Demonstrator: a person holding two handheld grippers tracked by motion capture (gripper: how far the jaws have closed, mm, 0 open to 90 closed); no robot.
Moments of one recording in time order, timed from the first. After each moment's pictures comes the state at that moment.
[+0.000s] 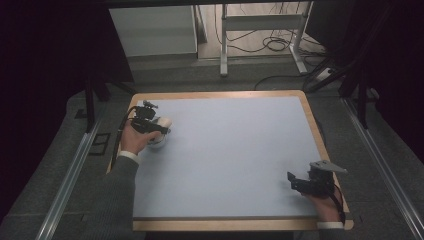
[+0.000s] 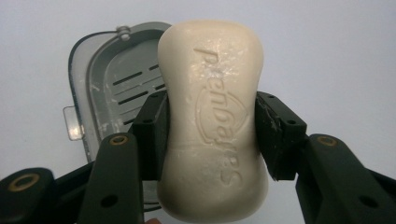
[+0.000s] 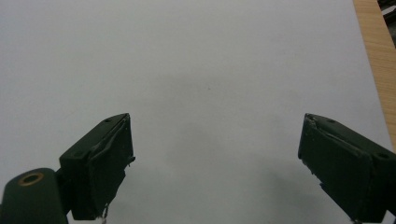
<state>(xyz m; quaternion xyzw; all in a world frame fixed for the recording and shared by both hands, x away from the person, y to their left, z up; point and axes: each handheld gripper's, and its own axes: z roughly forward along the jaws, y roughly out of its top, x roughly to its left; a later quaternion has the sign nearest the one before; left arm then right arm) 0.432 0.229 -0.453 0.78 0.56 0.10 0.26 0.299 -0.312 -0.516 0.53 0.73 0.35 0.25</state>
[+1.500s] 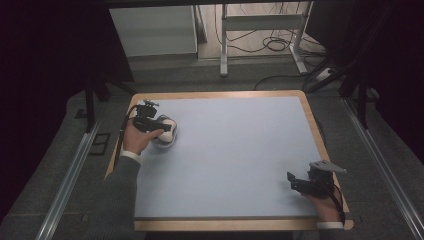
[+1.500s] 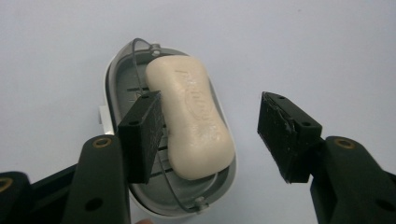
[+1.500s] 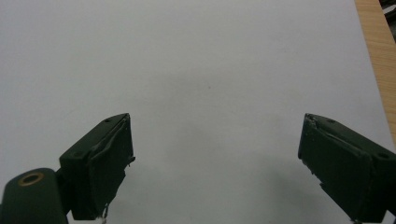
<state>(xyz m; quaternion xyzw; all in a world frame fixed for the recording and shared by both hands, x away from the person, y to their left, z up) 0.430 0.223 -0.447 0.77 0.55 0.12 0.30 0.300 -0.312 -0.517 0.53 0.73 0.35 0.25</state>
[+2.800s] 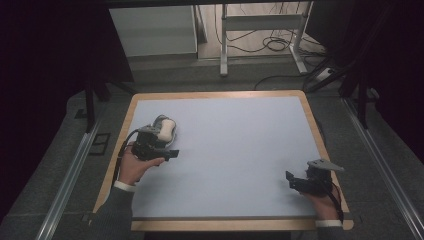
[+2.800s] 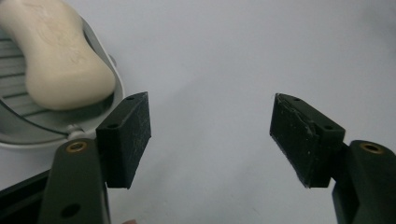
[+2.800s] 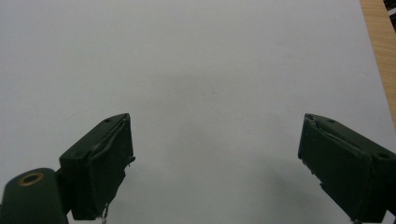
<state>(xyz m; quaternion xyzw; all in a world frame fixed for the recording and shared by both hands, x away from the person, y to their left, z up) 0.348 0.212 -0.470 0.80 0.45 0.07 0.38 0.304 -0.308 -0.516 0.52 0.73 0.35 0.25</state>
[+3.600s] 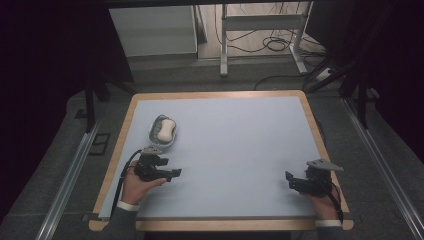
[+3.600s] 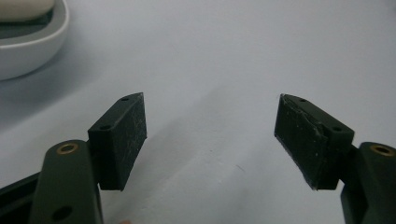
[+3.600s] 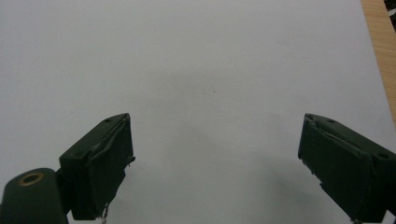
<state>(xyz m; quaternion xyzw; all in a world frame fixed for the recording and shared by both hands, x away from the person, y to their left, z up) 0.313 0.206 -0.512 0.81 0.44 0.07 0.39 0.304 -0.307 -0.517 0.52 0.74 0.35 0.25</state>
